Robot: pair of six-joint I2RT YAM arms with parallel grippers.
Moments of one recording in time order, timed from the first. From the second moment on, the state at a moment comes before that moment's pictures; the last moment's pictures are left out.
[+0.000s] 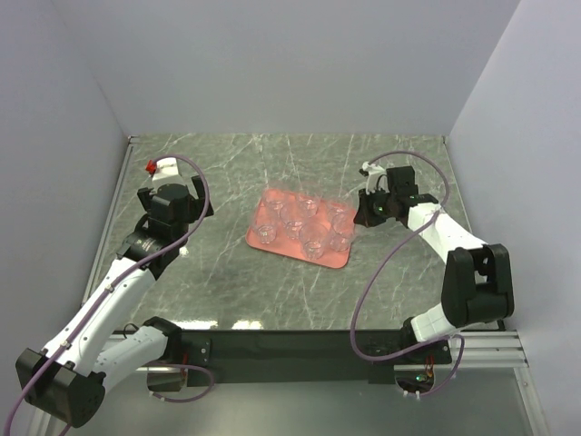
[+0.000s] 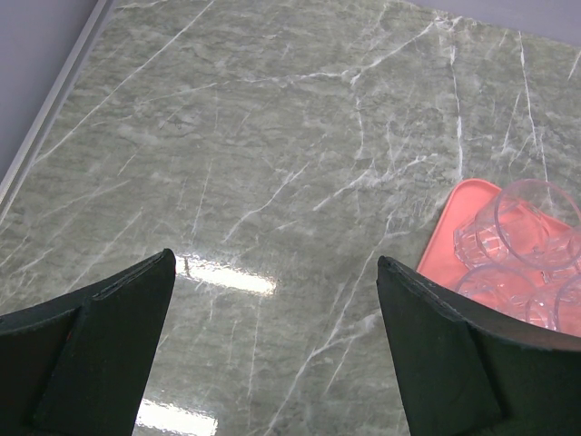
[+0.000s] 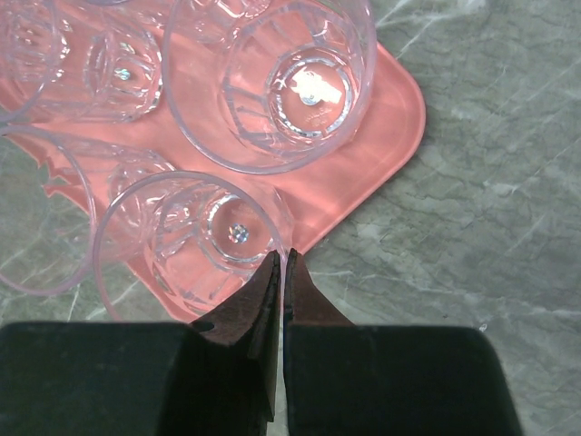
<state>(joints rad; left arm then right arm) -0.40 0.93 0.87 -0.37 -0.55 -0.36 0.13 1.48 0.96 -0.37 -0.44 -0.12</state>
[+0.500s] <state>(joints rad) -0.40 0.93 0.87 -0.37 -0.55 -0.36 0.15 1.45 0.98 -0.40 -0.40 -0.16</state>
